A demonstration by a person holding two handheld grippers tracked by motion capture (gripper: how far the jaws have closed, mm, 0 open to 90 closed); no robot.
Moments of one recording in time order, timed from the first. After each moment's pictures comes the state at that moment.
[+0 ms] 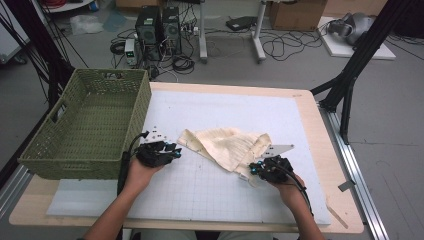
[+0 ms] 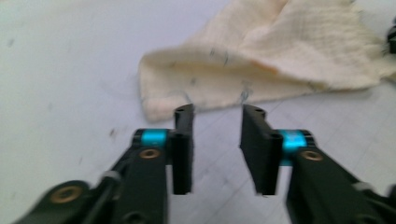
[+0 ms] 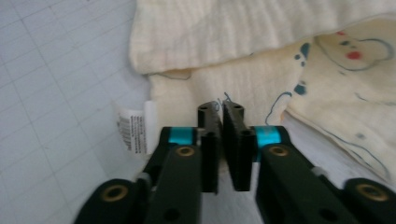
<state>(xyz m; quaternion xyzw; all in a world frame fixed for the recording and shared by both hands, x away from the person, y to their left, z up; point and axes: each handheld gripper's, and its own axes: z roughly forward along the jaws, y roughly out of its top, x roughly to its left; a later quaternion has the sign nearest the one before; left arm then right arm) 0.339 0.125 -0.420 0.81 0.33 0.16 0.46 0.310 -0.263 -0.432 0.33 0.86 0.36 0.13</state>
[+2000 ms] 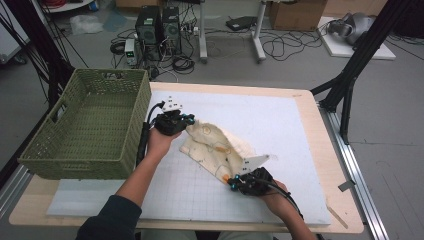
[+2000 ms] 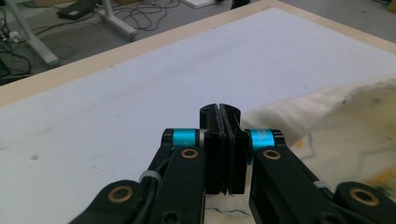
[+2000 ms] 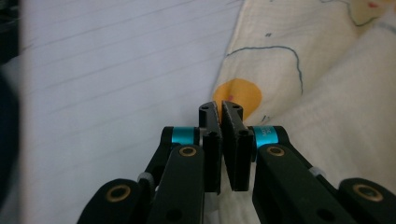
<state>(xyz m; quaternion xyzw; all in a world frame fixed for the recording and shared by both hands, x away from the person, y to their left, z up) 0.416 0.100 -0.388 0.77 0.36 0.20 0.49 0.281 -0.207 -0.439 0.18 0.91 0.37 0.05</state>
